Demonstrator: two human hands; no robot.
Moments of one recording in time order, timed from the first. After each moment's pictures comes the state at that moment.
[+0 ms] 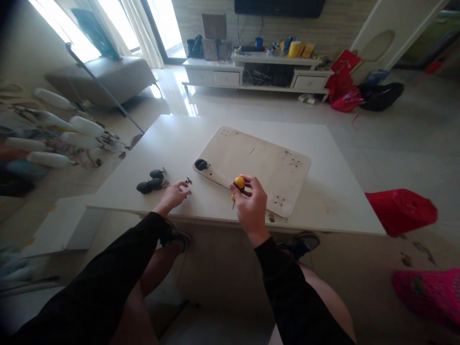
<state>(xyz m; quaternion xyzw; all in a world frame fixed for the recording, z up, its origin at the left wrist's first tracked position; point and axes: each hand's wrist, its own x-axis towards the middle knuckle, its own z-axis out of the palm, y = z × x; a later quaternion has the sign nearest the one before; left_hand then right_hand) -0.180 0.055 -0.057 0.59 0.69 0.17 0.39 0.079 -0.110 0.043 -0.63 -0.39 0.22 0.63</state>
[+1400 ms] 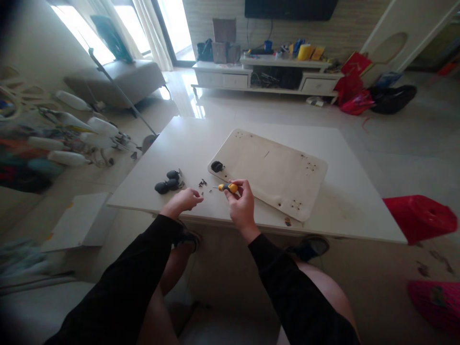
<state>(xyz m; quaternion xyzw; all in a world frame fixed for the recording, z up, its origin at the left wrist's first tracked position) -0.180 0.034 0.013 0.69 0.65 -0.15 0.28 0.006 -0.071 0.006 -0.56 -0.34 0.37 0.66</state>
